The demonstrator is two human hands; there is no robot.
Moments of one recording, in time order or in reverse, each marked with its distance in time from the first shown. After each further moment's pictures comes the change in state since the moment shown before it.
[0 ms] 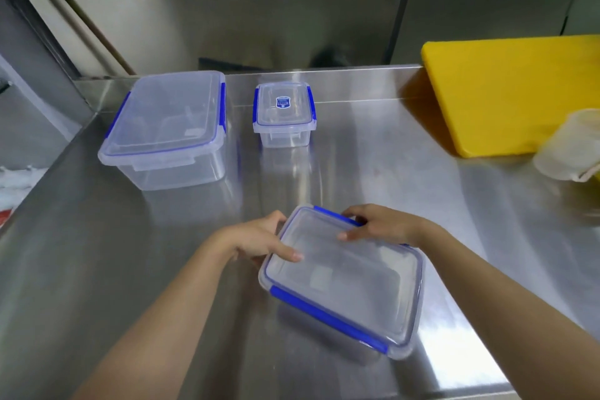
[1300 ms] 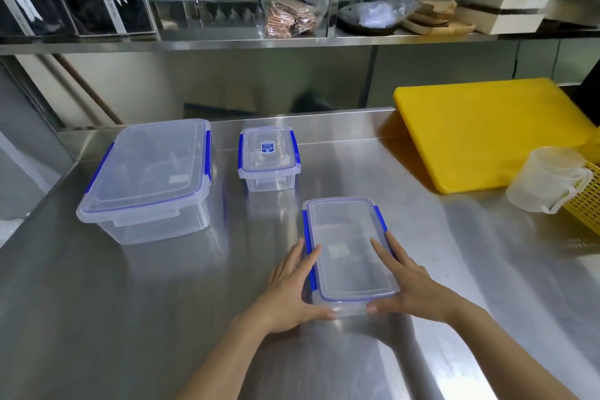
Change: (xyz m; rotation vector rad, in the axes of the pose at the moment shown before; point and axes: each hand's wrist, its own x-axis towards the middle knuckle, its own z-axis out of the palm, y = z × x) left_hand 0.020 0.014 0.051 0.332 0.251 0.414; right_hand -0.034 0.062 0.005 -0.208 0.246 -0.036
